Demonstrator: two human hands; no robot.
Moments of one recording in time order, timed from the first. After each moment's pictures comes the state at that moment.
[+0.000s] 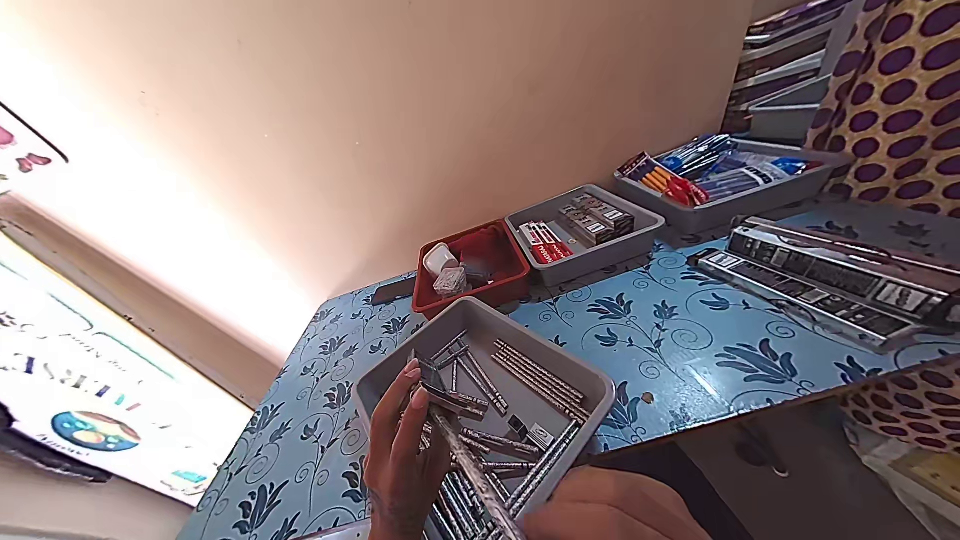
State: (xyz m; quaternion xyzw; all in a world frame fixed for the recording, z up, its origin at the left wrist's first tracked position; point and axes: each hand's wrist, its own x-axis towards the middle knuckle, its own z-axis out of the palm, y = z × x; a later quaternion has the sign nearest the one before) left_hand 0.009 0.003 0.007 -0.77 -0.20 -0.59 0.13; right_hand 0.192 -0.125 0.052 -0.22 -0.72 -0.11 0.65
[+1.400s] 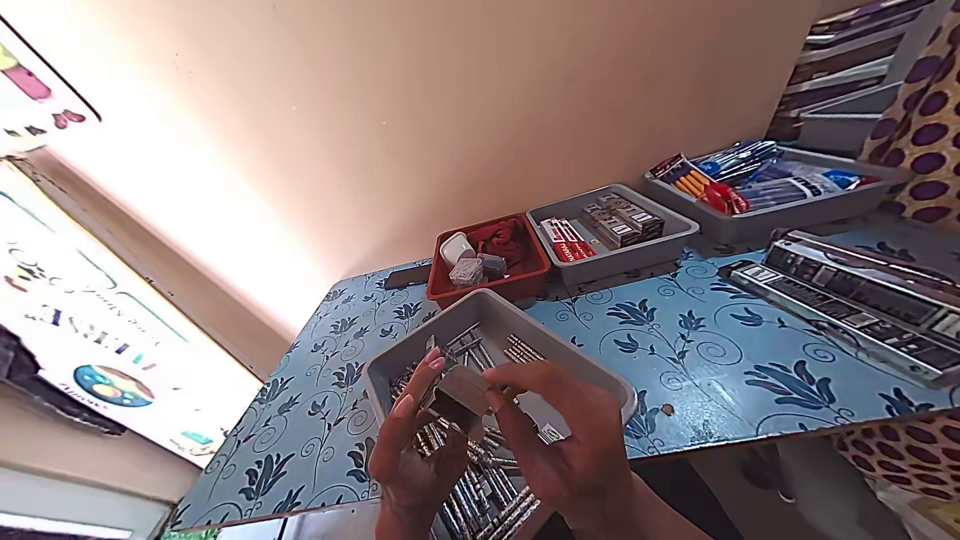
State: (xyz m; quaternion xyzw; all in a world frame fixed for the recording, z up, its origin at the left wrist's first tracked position) left_hand 0.015 -0.003 0.010 -0.75 -0.15 -0.64 0.03; right_hand 0.175 -0.052 0.039 -0.28 -0.67 0.00 0.68
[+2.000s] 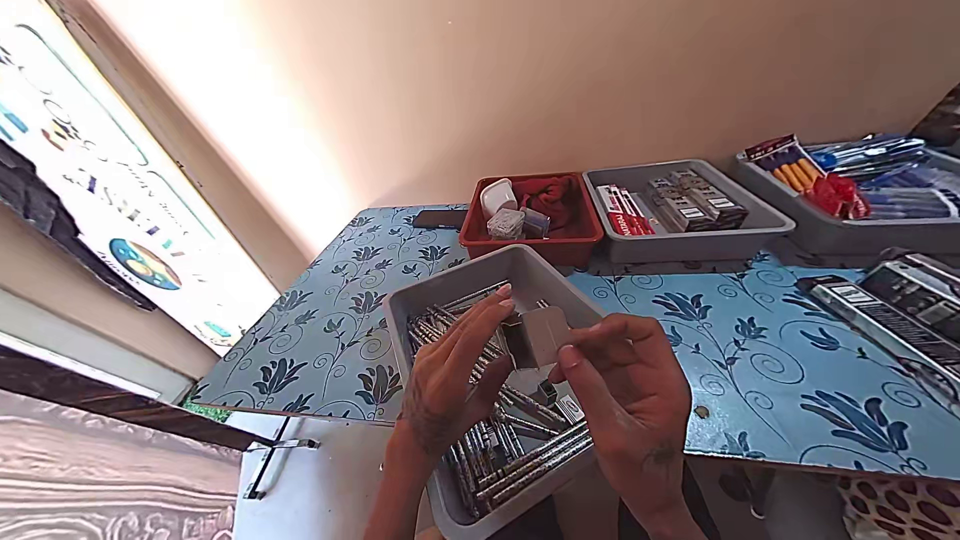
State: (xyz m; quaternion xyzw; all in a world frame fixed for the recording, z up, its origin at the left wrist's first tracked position) left_hand 0.012 -0.002 0.009 -0.81 -0.22 -0.55 0.04; right_hand 0.180 -0.058 0.020 -0.30 -0.58 0.24 0.72
